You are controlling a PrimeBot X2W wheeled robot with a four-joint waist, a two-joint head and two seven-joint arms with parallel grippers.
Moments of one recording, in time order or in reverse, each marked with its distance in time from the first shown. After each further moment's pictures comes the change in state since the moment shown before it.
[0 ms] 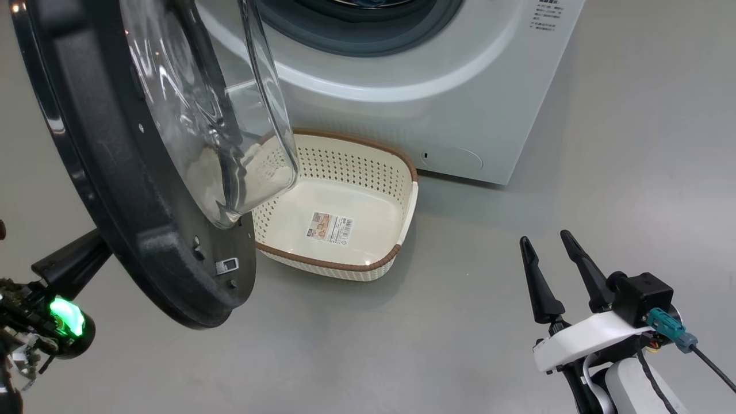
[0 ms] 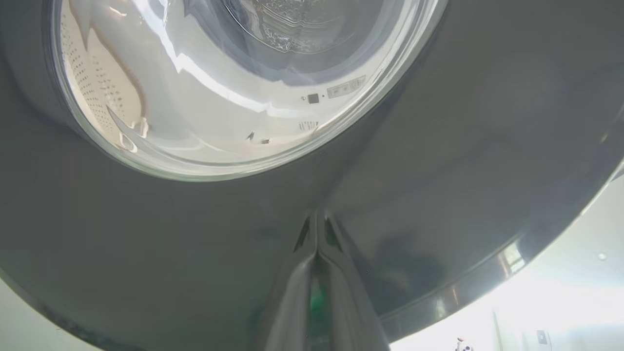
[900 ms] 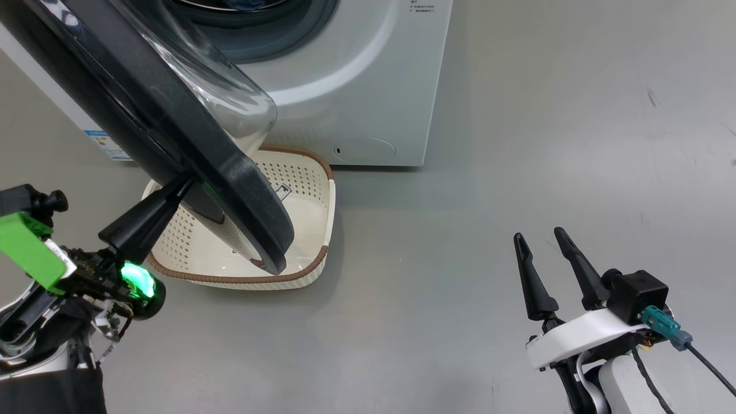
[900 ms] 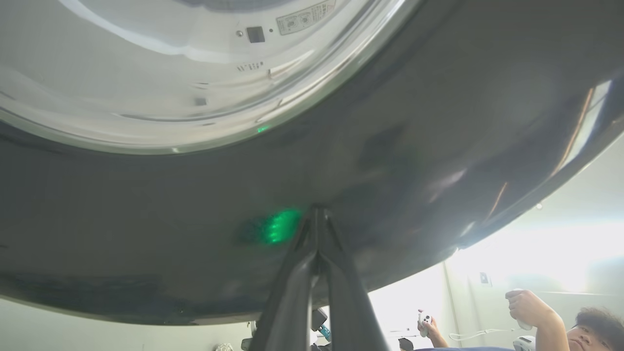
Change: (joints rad) left arm -0.039 -0.181 -0.066 -0.068 0.031 -0.036 -0.154; right arm -0.008 0.024 0.000 0.001 0.004 0.000 0.000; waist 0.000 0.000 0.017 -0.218
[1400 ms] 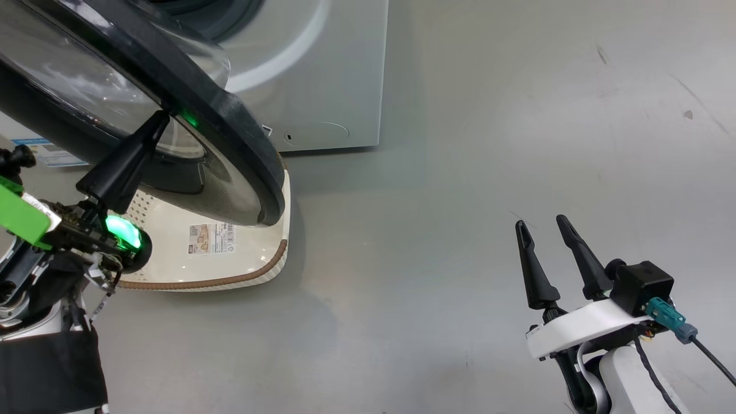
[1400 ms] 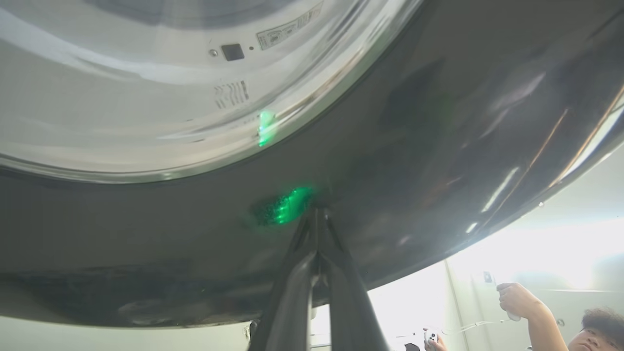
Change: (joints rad) left arm -0.113 -0.007 0.005 0.005 0.047 -0.006 -0.126; right arm -0.018 0.008 -0.013 -0.019 0.002 0.000 0.000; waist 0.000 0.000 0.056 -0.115
